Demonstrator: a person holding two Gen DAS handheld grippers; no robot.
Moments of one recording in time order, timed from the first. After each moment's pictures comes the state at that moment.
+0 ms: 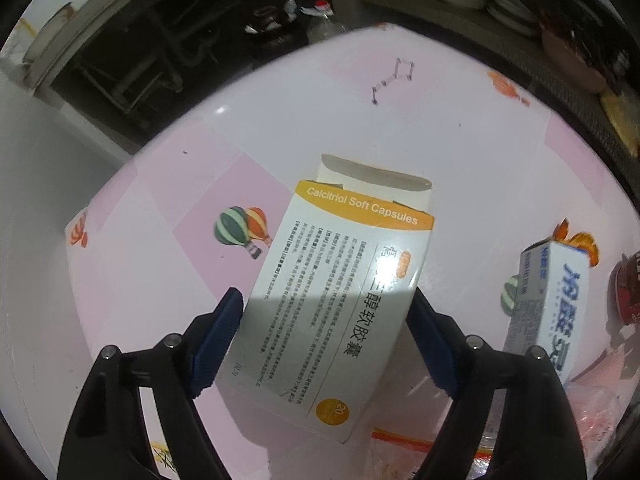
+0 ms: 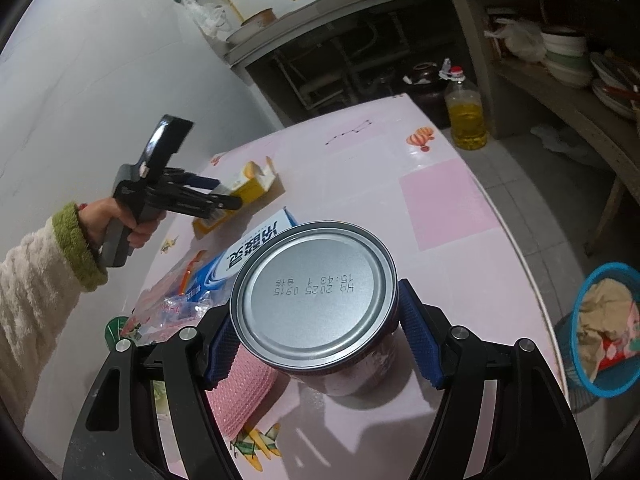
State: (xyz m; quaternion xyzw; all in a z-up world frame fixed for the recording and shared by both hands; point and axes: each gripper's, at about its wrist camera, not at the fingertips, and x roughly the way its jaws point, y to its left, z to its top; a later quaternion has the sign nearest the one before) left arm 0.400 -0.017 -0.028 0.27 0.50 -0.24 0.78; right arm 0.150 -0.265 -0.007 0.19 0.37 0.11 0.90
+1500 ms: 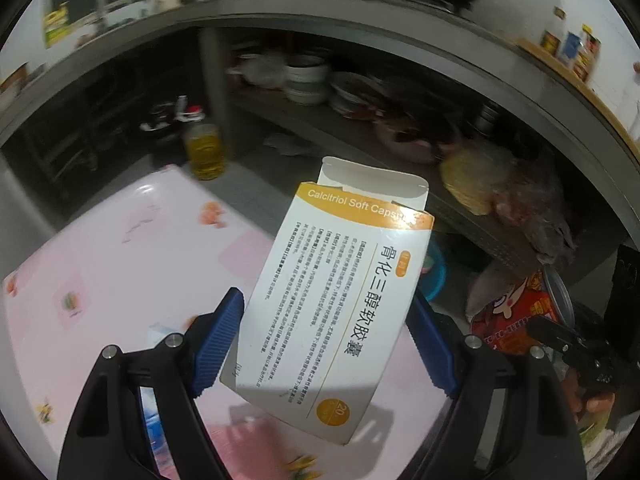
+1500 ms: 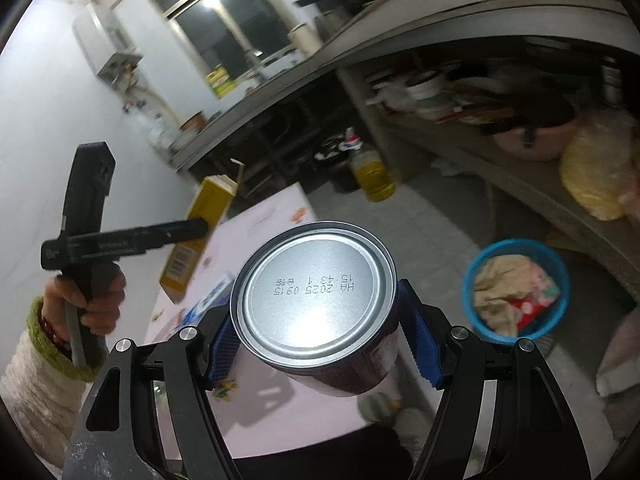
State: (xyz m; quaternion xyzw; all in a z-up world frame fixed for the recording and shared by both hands) left arm 0.187 -0.222 0.091 0.16 0.42 -0.42 0.79; right arm -0.015 -0.379 0.042 0.28 0.26 -0.05 0.92
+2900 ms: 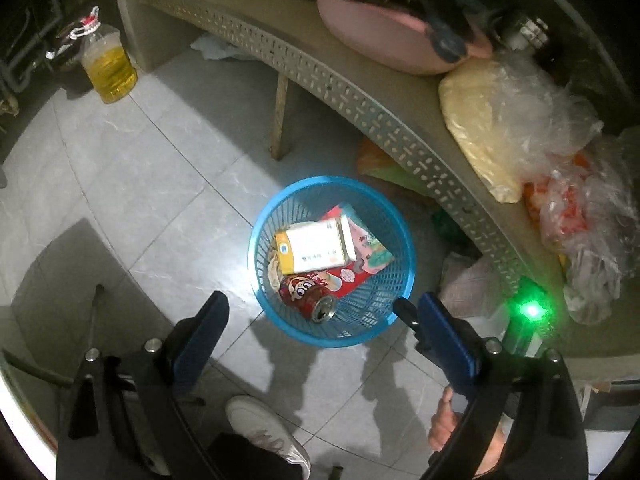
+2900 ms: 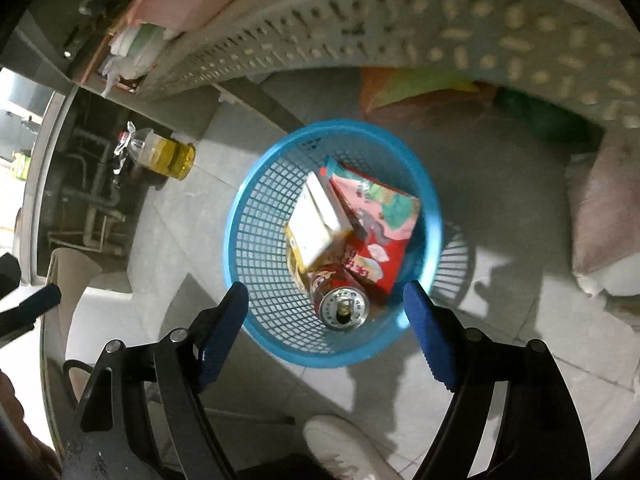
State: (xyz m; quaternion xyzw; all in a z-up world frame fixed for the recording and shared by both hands) left arm 0.212 -0.514 -0.102 0.18 0.57 -0.40 0.70; right arm 0.005 -0.597 -0.221 0.47 0.38 -0.25 0.75
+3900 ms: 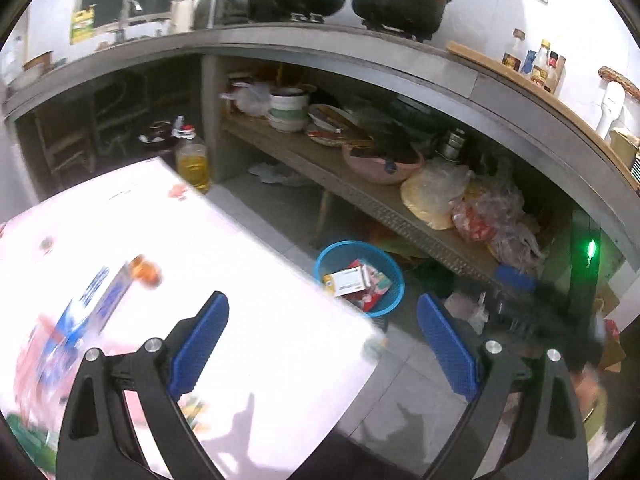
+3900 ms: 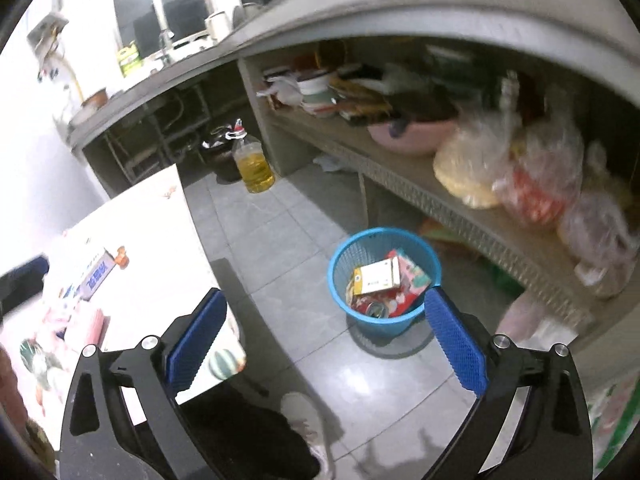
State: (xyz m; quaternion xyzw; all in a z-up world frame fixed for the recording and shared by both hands) left arm 0.055 -0.172 0.062 0.09 0.35 -0.42 0.83; right arm -0.054 -0.378 0.011 0.17 0.32 -0.25 0.90
